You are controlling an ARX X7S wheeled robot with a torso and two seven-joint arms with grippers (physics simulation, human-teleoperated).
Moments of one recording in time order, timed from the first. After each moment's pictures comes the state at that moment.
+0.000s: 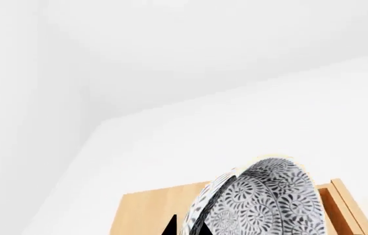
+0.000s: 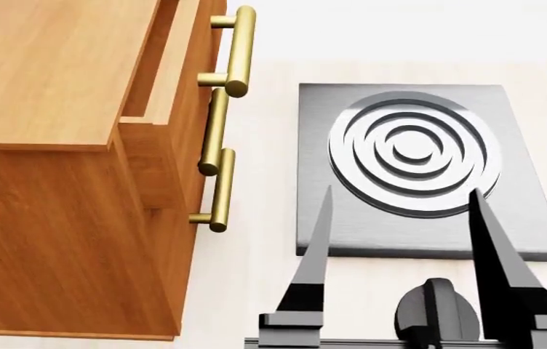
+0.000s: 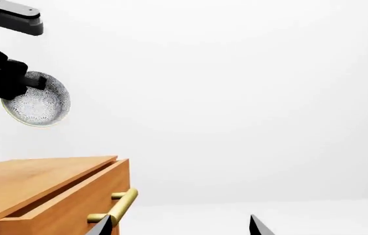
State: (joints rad) left arm -2.09 -0.01 0.59 -1.27 -0.33 -0.86 -0.05; right arm 0.30 0.64 -0.46 -0.99 0.54 0.39 0.86
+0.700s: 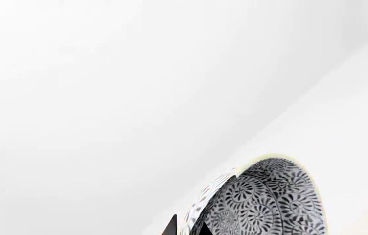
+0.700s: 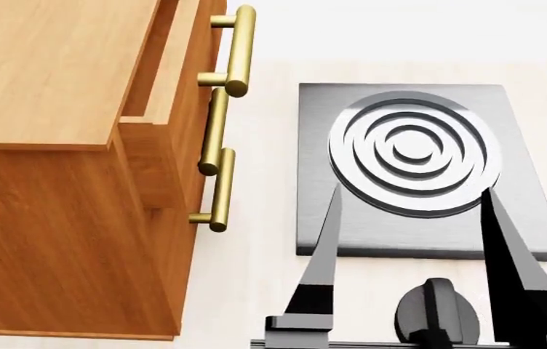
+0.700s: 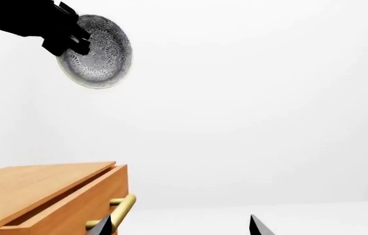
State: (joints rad) left arm -2.06 -0.09 0.97 -0.55 -0.60 -0.93 -0.06; right arm 0.31 0.67 -0.46 -1.01 0.56 0.37 0.89
